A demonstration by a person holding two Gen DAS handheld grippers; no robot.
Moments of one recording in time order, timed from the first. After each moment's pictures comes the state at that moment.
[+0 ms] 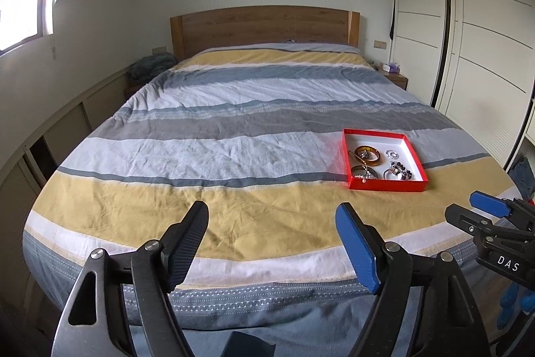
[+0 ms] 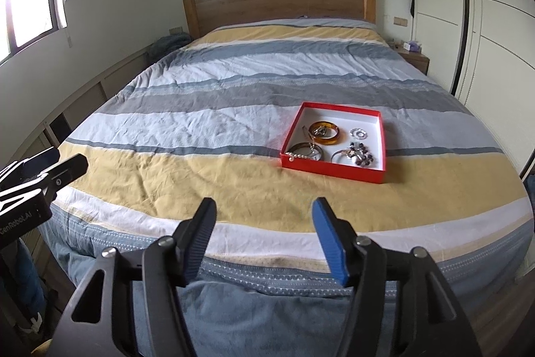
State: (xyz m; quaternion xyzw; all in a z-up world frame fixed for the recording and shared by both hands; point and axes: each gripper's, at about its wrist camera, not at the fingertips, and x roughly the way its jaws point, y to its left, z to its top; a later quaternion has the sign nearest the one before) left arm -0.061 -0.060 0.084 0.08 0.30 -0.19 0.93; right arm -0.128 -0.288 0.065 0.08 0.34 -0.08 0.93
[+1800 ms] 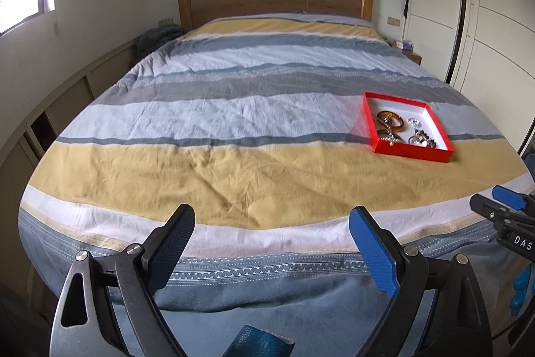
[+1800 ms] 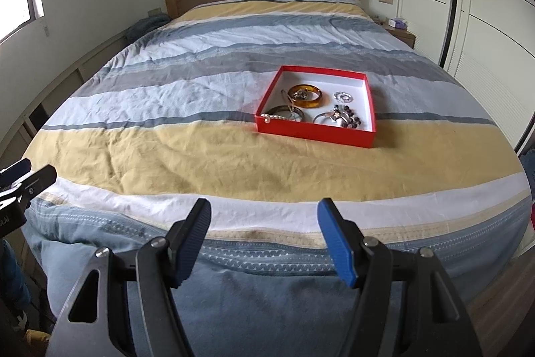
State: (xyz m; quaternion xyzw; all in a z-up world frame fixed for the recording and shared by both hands) left arm -0.030 -0.042 0.019 0.08 0.36 -0.17 0.91; right arm -0.112 -0.306 0.004 0.09 0.39 -0.13 0.91
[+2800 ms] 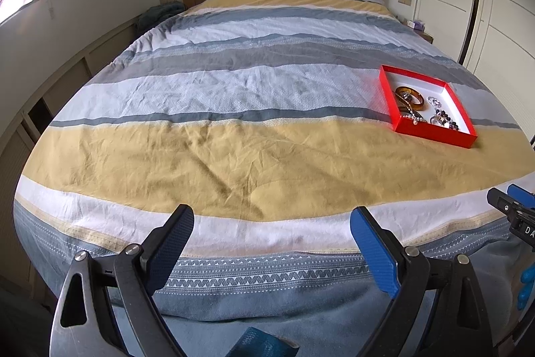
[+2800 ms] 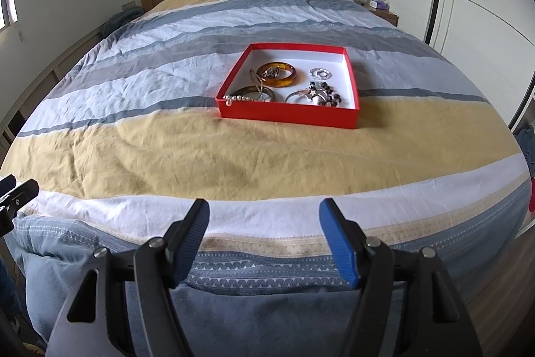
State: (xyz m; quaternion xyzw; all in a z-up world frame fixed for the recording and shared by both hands) left arm 0.008 -0.048 -0.016 0.10 0.40 -0.16 0.90; right arm -0.090 -0.339 -0.037 0.11 0.41 -0.16 0.89
